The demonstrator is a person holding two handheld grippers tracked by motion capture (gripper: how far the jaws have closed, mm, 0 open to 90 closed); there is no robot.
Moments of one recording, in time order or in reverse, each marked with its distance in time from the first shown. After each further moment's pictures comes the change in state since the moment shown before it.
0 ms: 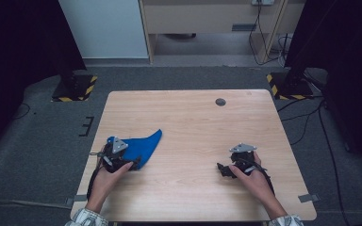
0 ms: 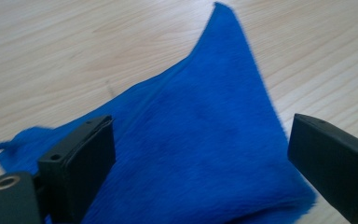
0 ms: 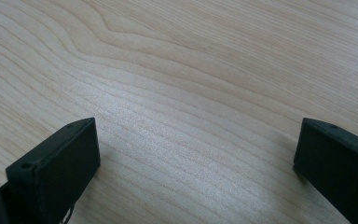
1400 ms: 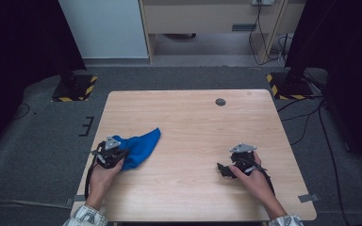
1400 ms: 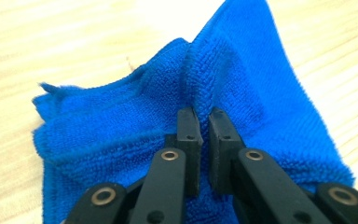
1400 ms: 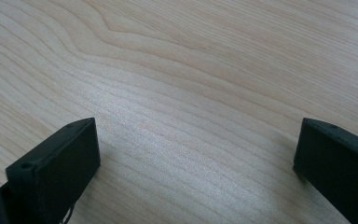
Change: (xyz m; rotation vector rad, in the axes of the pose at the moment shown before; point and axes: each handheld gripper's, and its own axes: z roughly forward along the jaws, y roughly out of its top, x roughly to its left) left arm 0.020 -0.005 0.002 0.008 -0.044 -0.067; right arm 0.000 0.000 0.000 0.002 0.002 0.000
